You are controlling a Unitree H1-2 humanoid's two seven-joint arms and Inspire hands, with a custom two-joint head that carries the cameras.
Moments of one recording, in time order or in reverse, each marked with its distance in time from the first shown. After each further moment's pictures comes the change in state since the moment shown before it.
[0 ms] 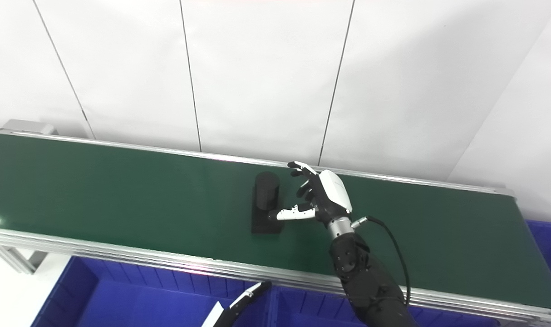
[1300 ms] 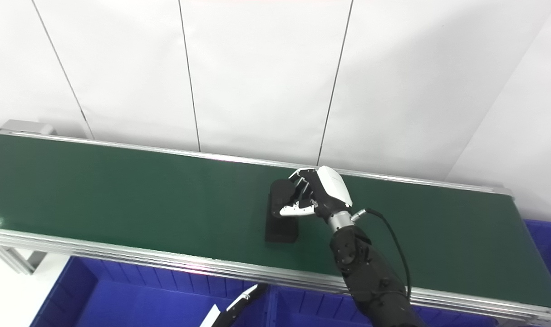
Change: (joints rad) left arm 0.022 0.008 0.023 -0.017 -0.003 0.000 -0.038; right arm 0.003 -0.025 0.032 -0.071 -0.024 0.087 0.051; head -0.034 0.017
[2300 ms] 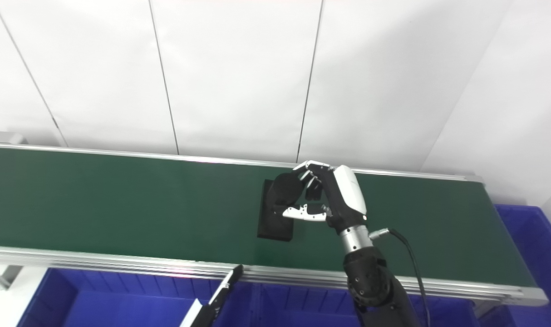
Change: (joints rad) left arm 0.022 0.004 0.082 -0.095 -0.037 0.000 -0.084; right arm 0.346 -0.059 -0.156 -0.729 0.056 0.089 0.121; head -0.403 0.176
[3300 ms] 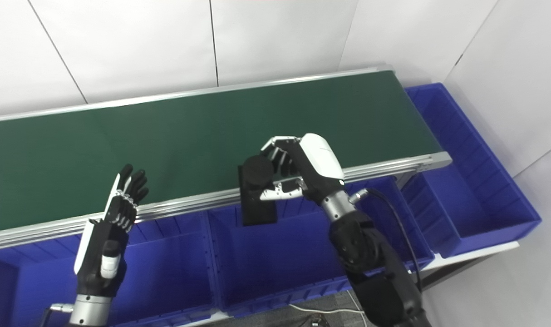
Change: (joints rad) left arm 0.115 -0.062 0.403 -0.317 -0.094 0.003 -0.429; right arm 0.445 -0.083 -0.084 -0.438 -0.116 0.198 0.131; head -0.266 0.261
